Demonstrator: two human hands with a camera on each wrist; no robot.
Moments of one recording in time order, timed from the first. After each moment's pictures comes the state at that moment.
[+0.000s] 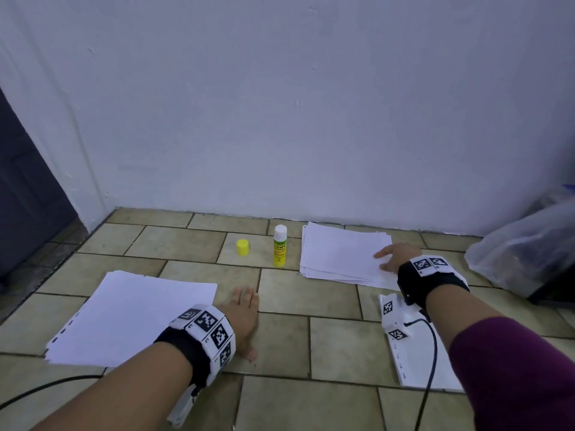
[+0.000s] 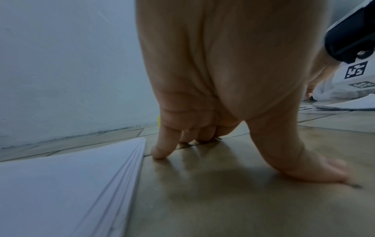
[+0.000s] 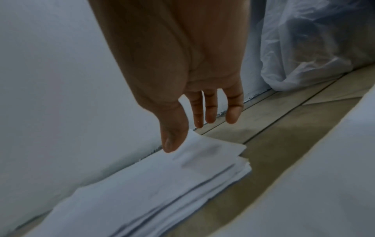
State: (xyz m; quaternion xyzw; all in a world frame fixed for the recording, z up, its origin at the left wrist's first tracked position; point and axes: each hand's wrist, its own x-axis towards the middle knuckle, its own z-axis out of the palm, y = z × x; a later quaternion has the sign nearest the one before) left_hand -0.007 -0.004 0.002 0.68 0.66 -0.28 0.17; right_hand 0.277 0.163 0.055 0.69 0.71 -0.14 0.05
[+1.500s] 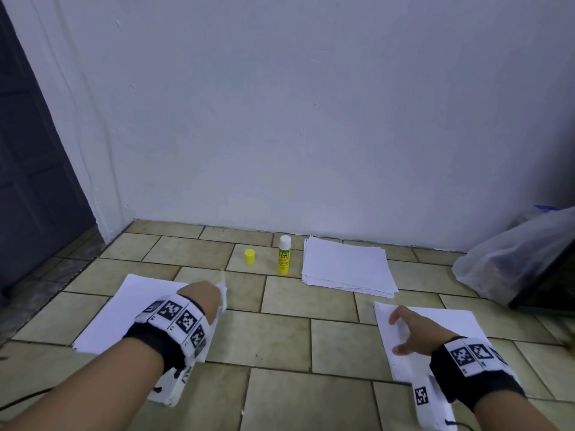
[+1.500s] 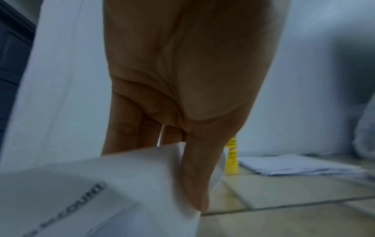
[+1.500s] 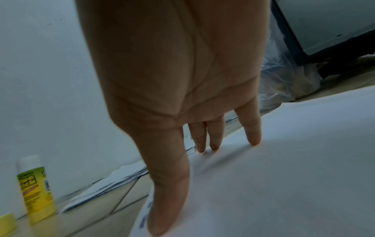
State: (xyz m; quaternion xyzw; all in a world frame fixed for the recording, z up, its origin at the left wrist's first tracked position) left_hand -0.051 -0.030 0.074 0.57 0.78 -0.20 0.17; right_hand 0.318 0.036 0.046 0.64 0.73 -0.23 0.11
